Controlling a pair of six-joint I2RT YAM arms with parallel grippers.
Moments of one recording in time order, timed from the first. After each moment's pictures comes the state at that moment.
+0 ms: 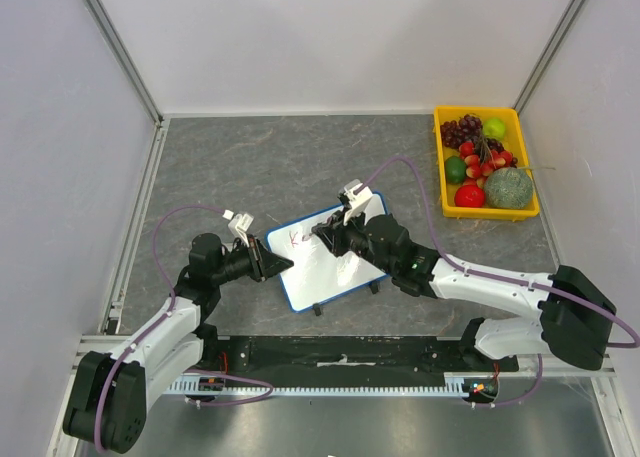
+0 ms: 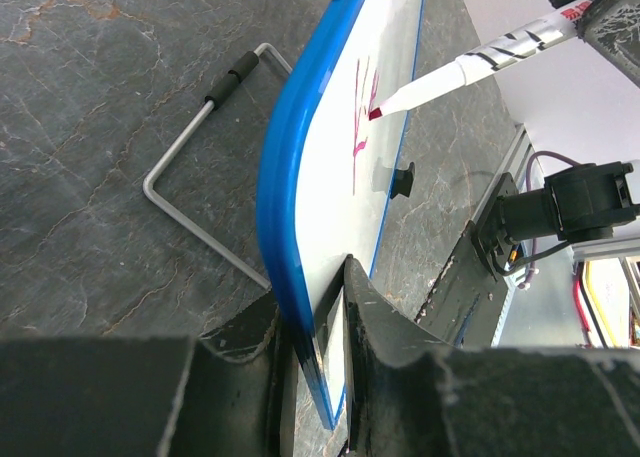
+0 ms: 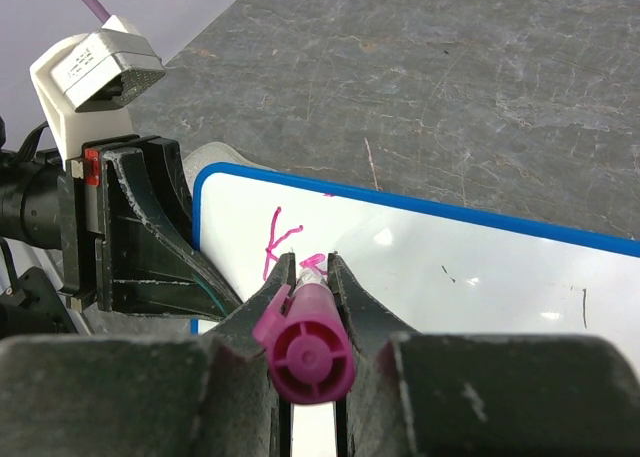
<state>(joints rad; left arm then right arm) -0.26 0.85 0.16 0.33 0.72 -0.54 0.99 1.29 0.72 0.39 0.17 0.32</state>
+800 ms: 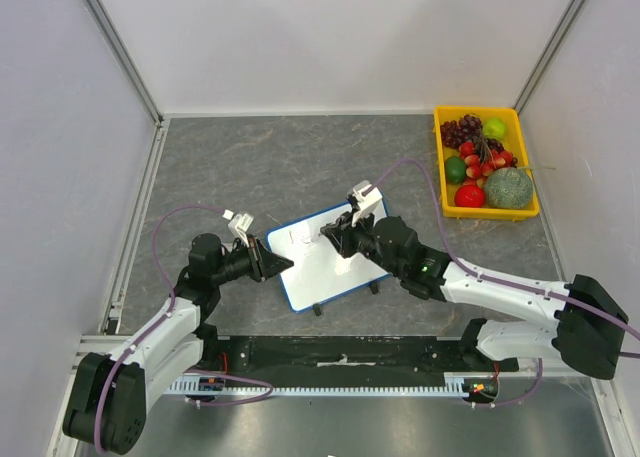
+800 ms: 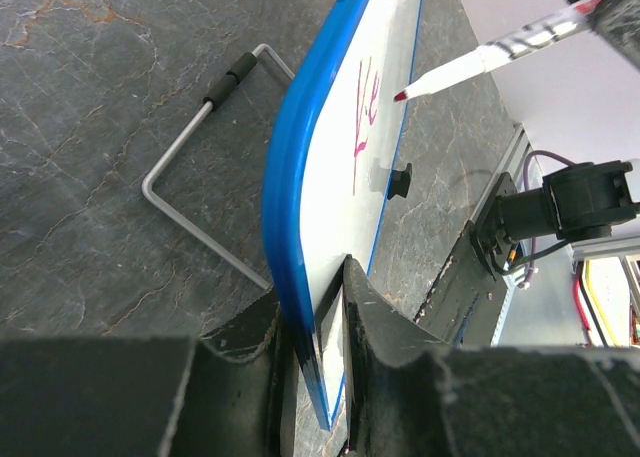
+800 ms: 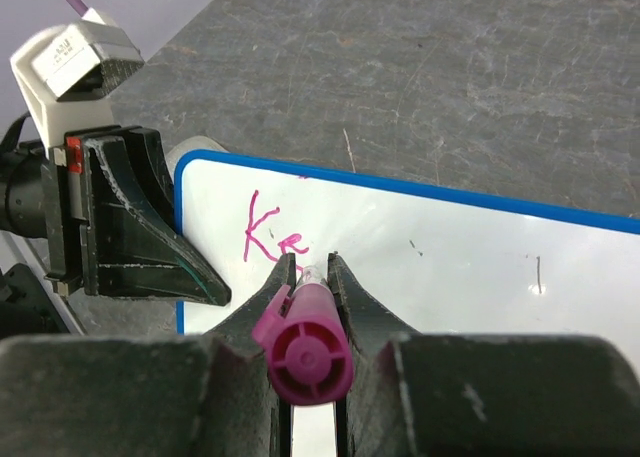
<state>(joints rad) -0.26 0.84 0.16 0.33 0.72 -0.54 0.99 1.21 0.70 0.31 0.20 0.31</state>
